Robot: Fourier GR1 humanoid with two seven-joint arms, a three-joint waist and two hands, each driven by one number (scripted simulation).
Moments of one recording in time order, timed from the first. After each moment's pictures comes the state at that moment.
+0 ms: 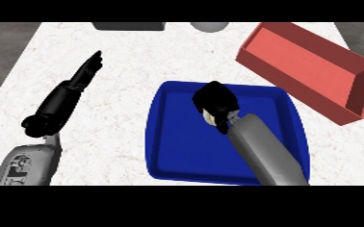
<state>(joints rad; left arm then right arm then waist) -0.23 0.23 0.05 -1.54 -0.14 -0.26 -0.08 -0.60 -0.05 0.40 -0.96 1.23 0.16 -0.10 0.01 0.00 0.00</state>
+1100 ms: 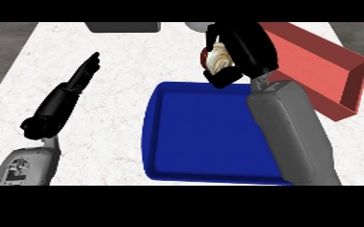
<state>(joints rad) -0.21 0.22 0.06 -1.56 -0.16 -0.25 -0.06 -0.74 -0.07 0.11 -1.37 1.05 0.14 0.08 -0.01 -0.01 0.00</state>
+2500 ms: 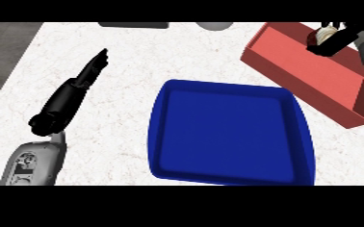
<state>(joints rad) -0.25 0.20 0.04 -1.55 -0.17 -0.27 -0.07 -1.02 -0.56 -0.23 -0.55 1.03 0.26 -0.09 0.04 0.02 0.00</state>
